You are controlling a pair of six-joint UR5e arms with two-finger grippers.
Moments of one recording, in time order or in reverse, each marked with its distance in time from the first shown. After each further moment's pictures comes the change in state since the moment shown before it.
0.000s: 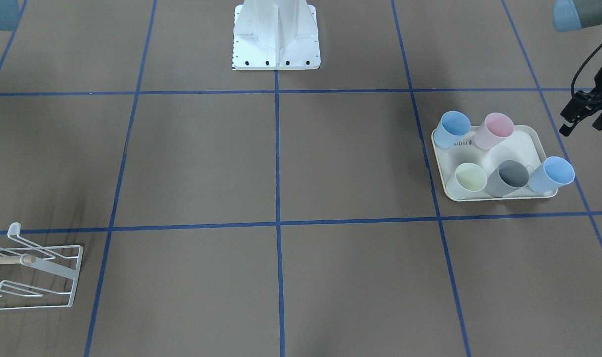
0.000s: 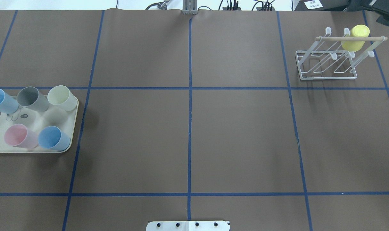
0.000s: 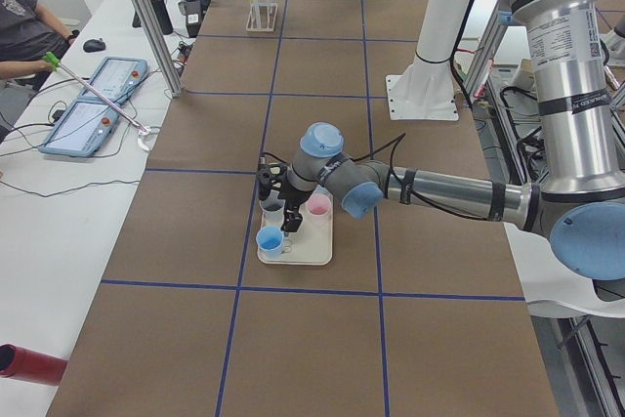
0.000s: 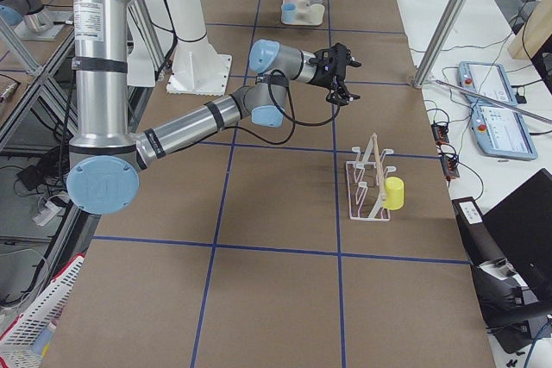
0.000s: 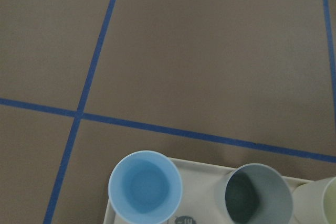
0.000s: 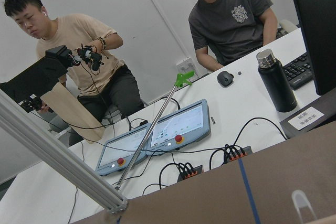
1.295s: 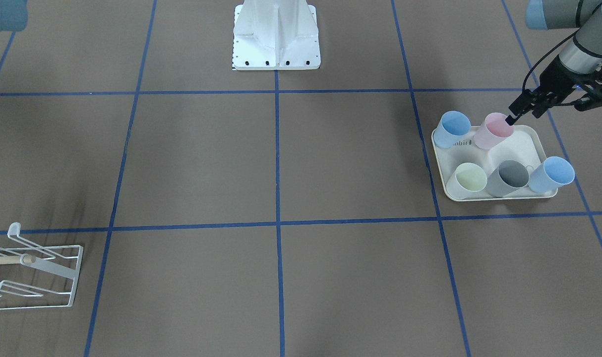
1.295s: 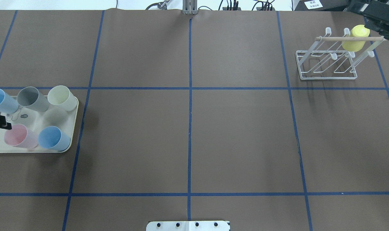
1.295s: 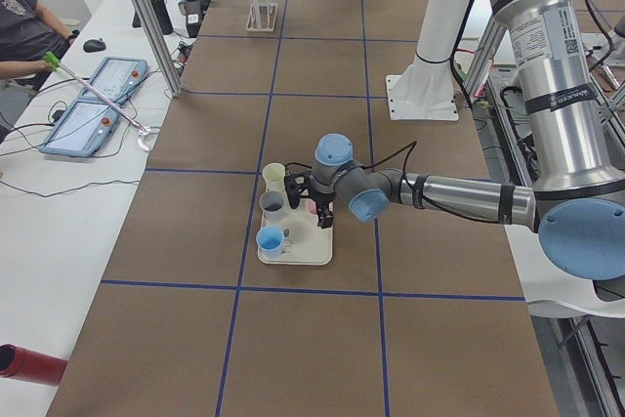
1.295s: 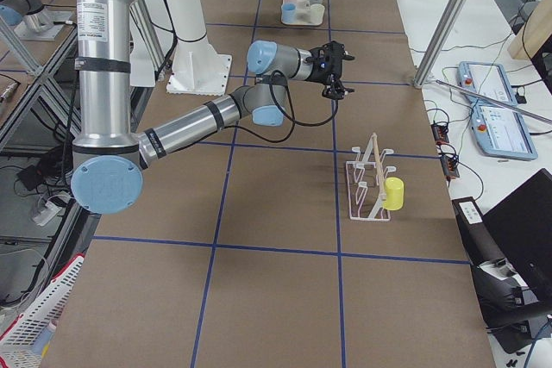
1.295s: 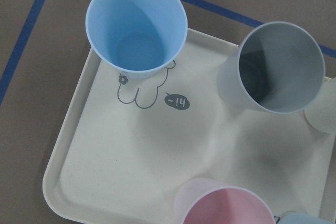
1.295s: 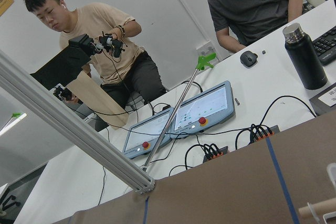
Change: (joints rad) left arm 0.229 0.017 0.031 -0.076 -0.048 -0.281; right arm -0.031 0.003 -0.003 0.048 0.015 0.017
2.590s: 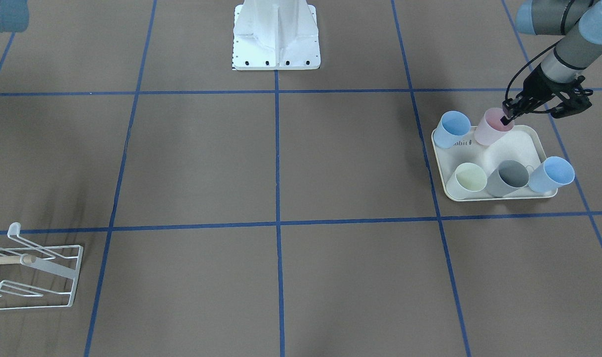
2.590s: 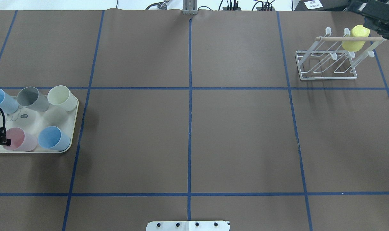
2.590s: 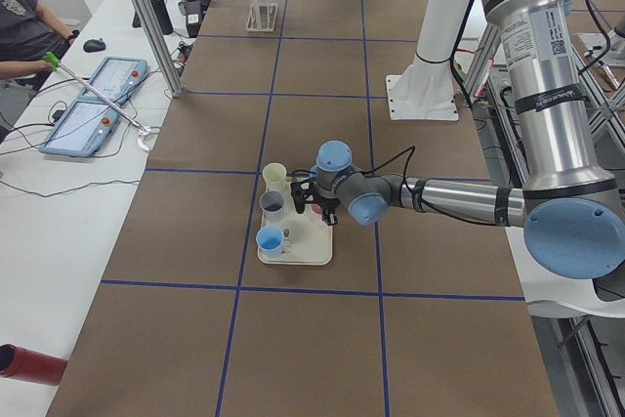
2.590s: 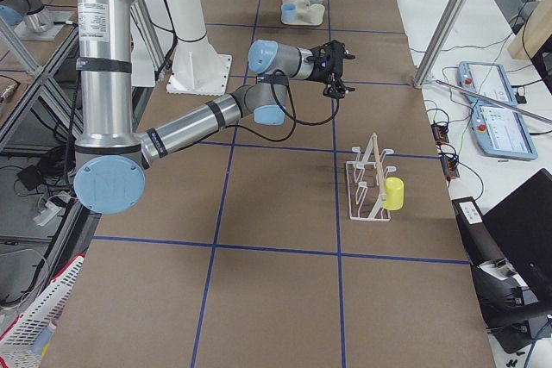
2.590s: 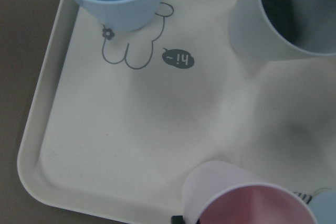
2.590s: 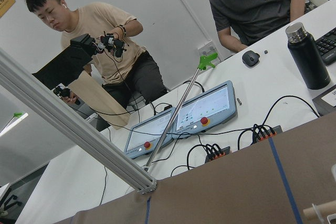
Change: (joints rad) left arm 0.051 0.014 0.022 0.003 -0.006 0.011; right arm -0.002 0.009 -0.003 -0.001 -0.001 0.000
